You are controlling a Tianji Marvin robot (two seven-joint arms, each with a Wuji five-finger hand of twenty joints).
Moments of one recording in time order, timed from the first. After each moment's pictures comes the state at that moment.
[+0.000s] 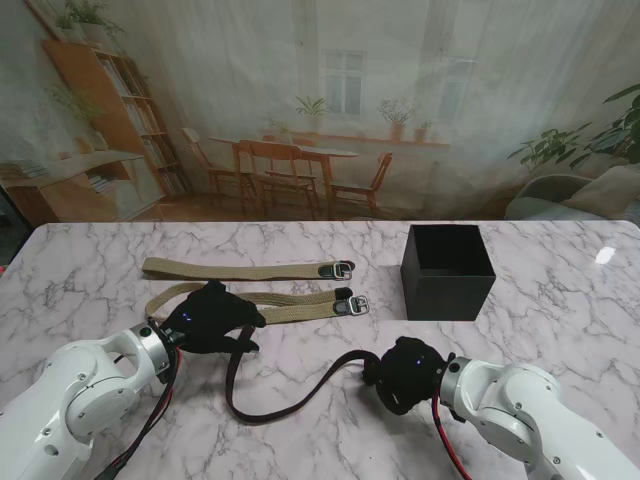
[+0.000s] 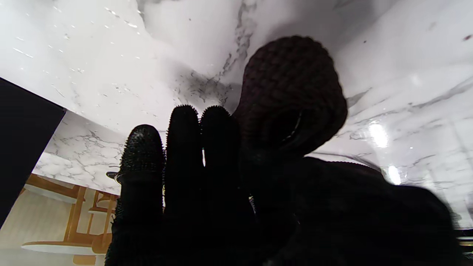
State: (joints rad) left arm 1.64 -1.01 -1.36 -1.74 1.15 -0.49 -0.12; right arm -1.68 -0.98 1.23 -1.77 -1.24 -0.47 0.27; left_hand 0.82 -0.06 -0.01 -0.03 0.61 0.03 0.26 0.50 0.67 0.11 0.16 0.34 0.59 0.18 0.30 0.57 0.13 0.26 0.77 0.60; right_hand 0.70 -0.53 1.30 -0.03 0.59 0.08 0.61 0.26 1.21 0.19 0.14 0.11 0.98 0.16 0.29 0.29 0.53 0.25 1.13 0.29
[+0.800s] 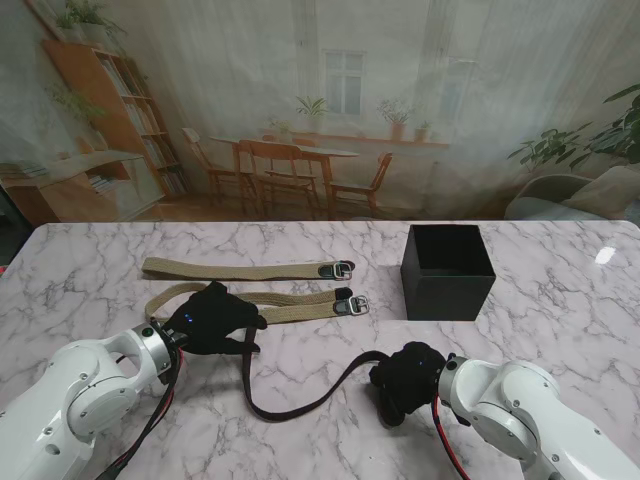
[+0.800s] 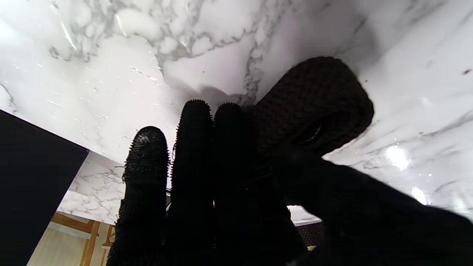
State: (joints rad) left arm 1.64 -1.01 -1.36 -1.73 1.15 -0.49 -0.13; right arm -1.67 -0.98 1.21 -1.79 -1.21 -0.39 0.44; left_hand 0.82 -0.06 -0.01 -0.03 0.61 0.03 0.26 0.50 0.67 0.11 0.16 0.34 0.59 0.18 0.30 0.57 0.13 0.26 0.77 0.60; right_hand 0.52 -0.41 1.23 -0.05 0.49 0.14 0.62 0.24 1.22 0.09 0.17 0.11 1.03 0.08 0.31 0.32 0.52 0.20 1.20 0.30
